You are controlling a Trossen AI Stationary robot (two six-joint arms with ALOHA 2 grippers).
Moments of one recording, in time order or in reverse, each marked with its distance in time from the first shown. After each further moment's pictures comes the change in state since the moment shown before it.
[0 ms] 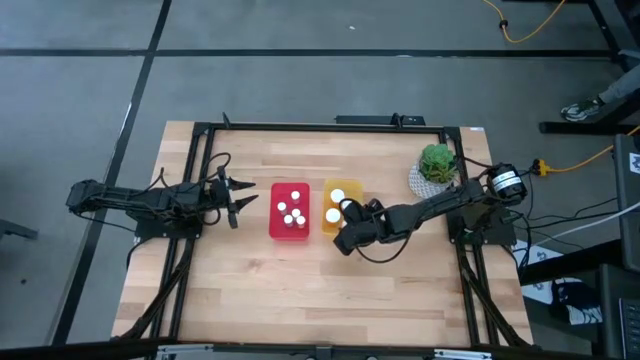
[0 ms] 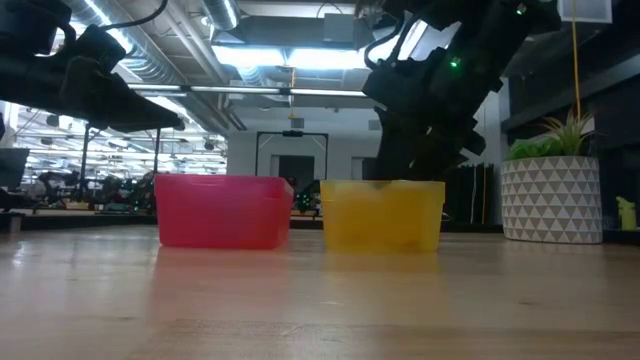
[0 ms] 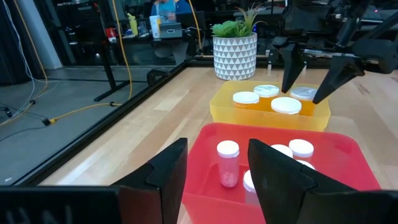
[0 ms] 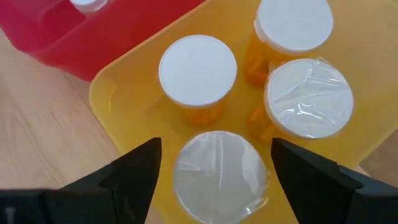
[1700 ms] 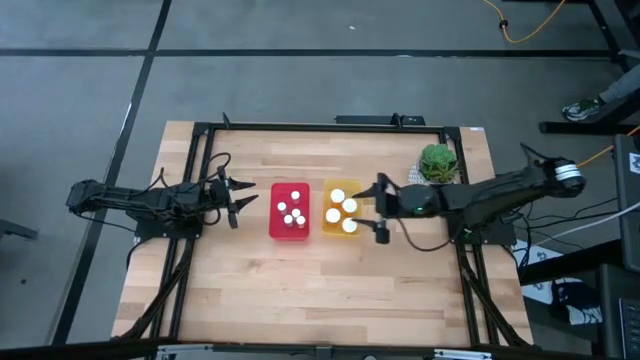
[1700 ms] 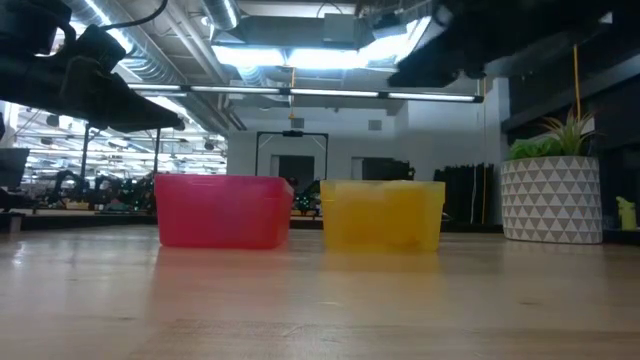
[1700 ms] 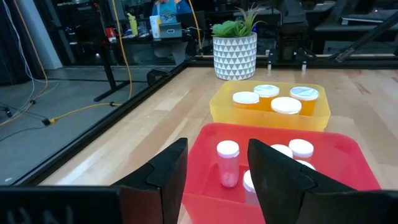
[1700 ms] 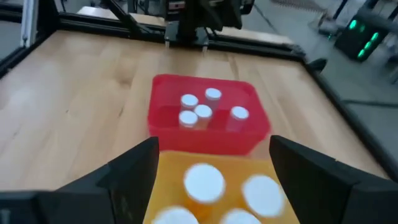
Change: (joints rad) left arm 0.000 0.000 0.000 0.000 0.000 0.000; right arm -0.114 -0.521 -0.401 0.618 -0.262 -0.956
